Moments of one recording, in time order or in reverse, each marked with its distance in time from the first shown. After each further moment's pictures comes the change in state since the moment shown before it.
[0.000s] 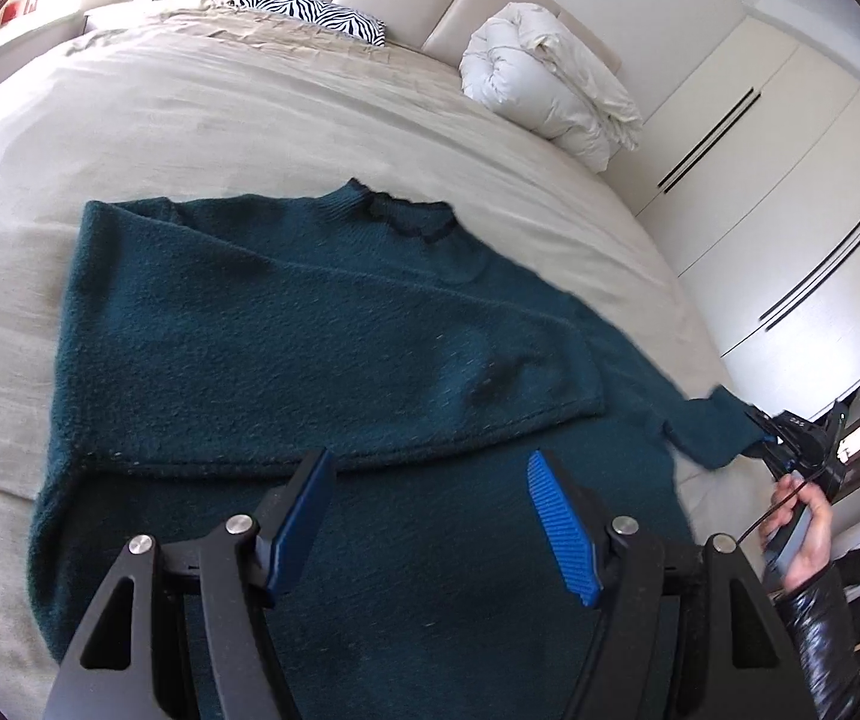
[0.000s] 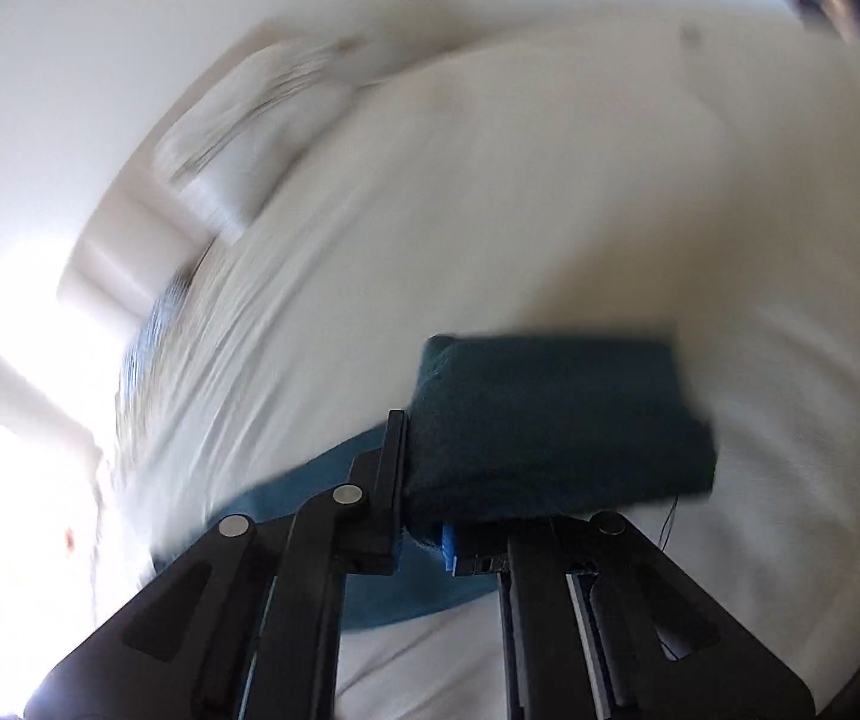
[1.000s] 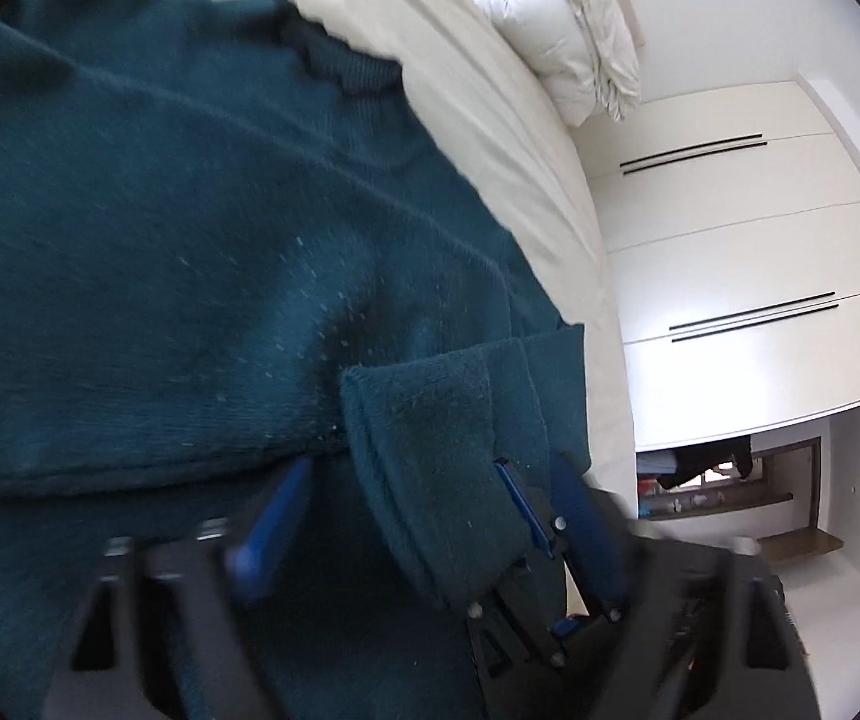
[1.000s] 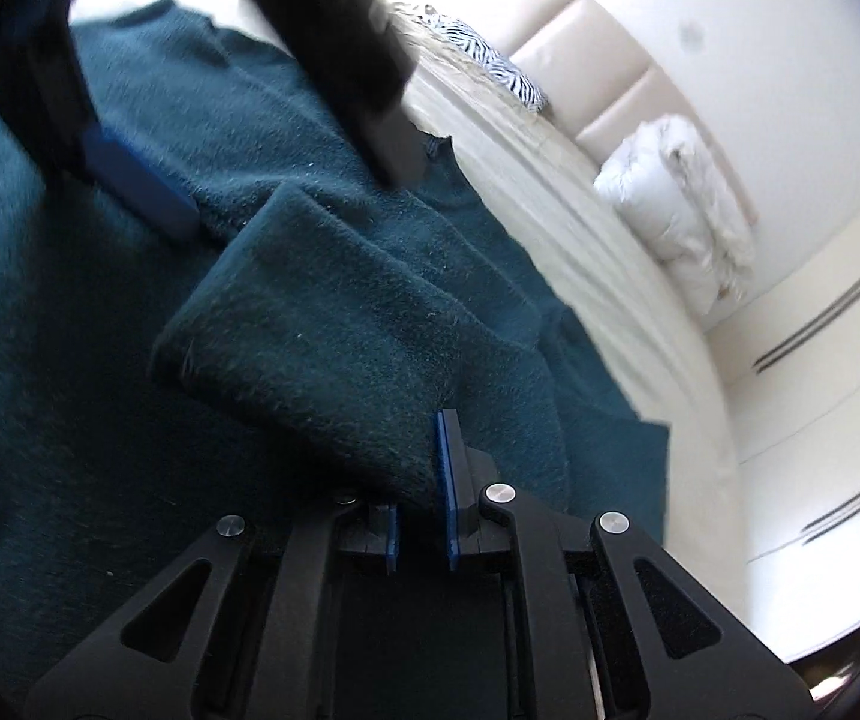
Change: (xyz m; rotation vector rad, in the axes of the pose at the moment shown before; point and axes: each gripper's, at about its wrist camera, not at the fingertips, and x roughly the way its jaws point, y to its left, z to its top) left arm 0.109 -0.021 0.015 -0.272 0.295 -0.296; right arm 0.021 0.244 -0.293 -1.369 0.076 -0.106
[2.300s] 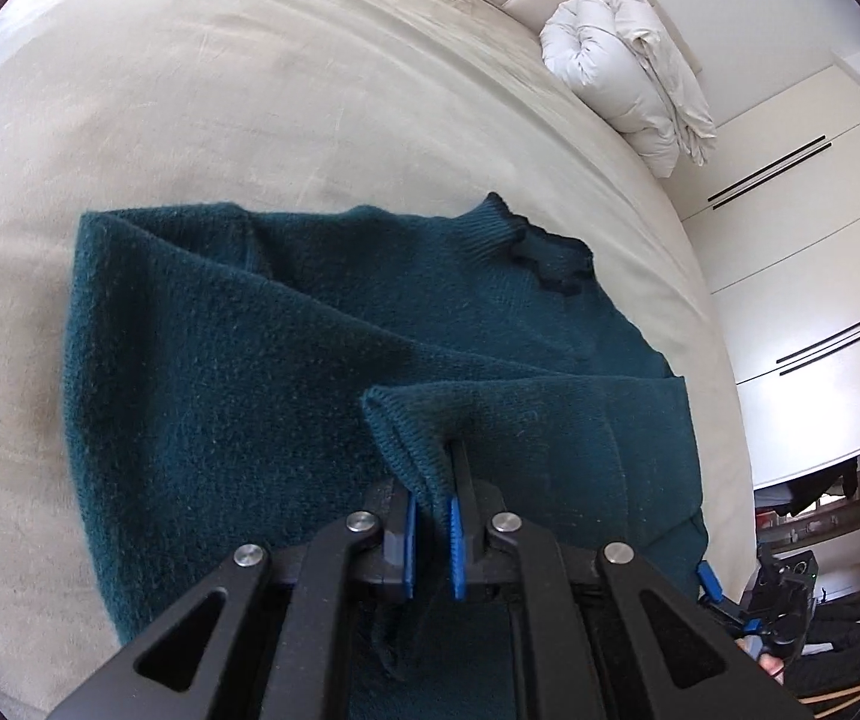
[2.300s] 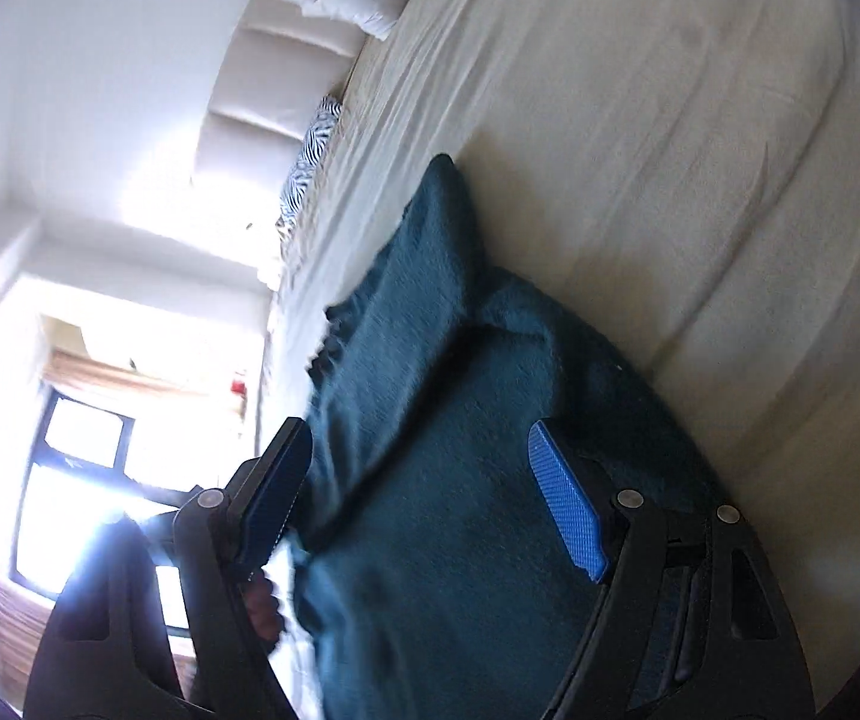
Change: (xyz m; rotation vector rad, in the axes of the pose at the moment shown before) left arm -0.109 0.071 0.057 0.075 -0.170 0.301; right arm 0.000 -0.185 -0.198 1.561 -0.066 0.842
